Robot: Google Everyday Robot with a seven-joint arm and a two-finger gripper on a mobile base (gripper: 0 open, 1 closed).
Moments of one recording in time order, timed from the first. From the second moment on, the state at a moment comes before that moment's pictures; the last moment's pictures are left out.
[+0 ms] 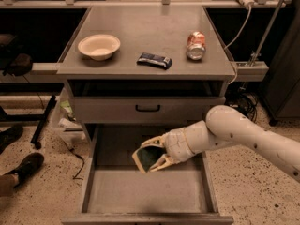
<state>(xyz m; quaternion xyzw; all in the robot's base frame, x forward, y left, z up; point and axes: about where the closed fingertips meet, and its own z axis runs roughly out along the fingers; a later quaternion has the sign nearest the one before) 0.477 -0.011 0.647 -0.77 0.45 0.20 0.40</state>
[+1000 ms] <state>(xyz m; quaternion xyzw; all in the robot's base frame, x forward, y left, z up) 0.519 -0.011 0.707 -0.76 0.47 0.16 0.41</state>
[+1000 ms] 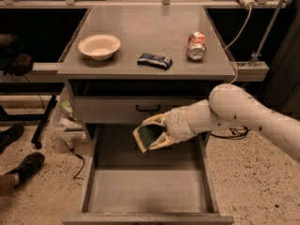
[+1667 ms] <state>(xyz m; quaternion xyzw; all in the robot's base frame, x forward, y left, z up) 0.617 -0.036 0.809 -0.70 0.56 0.06 0.44</state>
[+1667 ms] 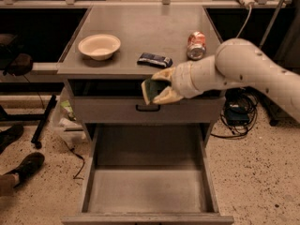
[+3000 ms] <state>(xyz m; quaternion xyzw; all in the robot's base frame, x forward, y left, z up) 0.713 -0.045 0.950 -0.64 0.61 -0.06 0.45</state>
